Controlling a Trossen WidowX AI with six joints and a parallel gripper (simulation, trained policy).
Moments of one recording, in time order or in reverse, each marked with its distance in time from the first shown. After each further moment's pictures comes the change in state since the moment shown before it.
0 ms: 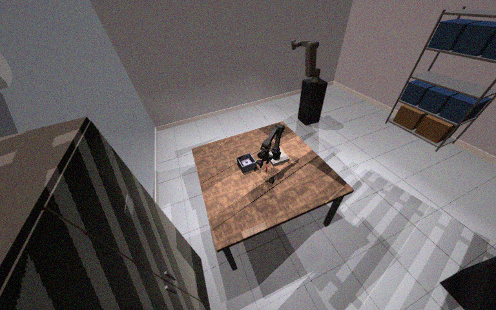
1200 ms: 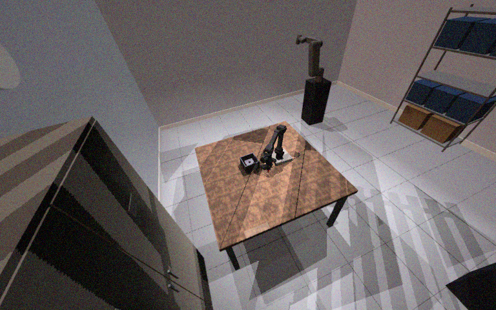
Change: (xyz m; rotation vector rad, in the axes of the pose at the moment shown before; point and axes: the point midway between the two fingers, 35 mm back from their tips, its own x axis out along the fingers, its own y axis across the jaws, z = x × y) arm 0.058 -0.017 -0.012 -0.050 0.089 -0.056
